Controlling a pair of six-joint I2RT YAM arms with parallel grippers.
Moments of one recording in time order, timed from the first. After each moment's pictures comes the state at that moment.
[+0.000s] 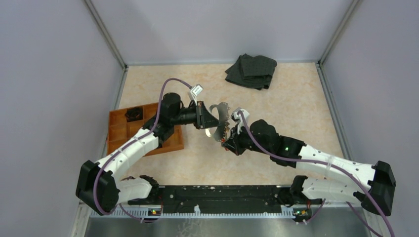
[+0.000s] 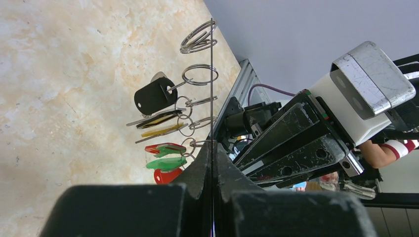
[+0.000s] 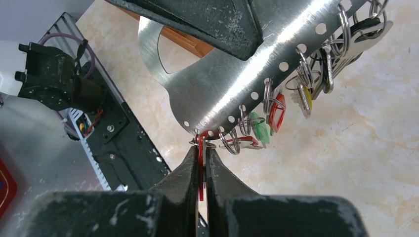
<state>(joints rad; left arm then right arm) -0.55 1.19 0.84 0.09 0.75 -0.74 1.04 1.00 0.75 -0.17 -0.02 0.37</state>
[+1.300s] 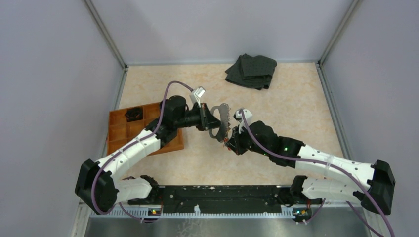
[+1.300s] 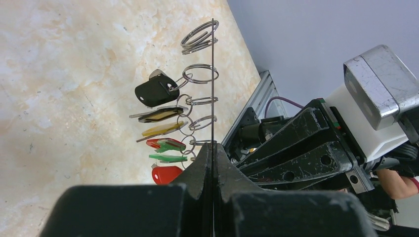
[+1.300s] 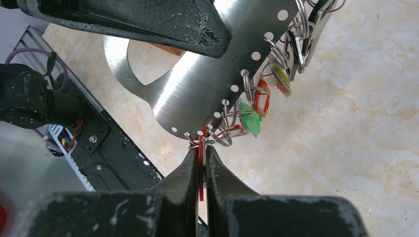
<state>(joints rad) -0.62 1.19 0.84 0.04 0.57 -0.75 1.05 1.00 0.75 -0.23 0.10 0.46</state>
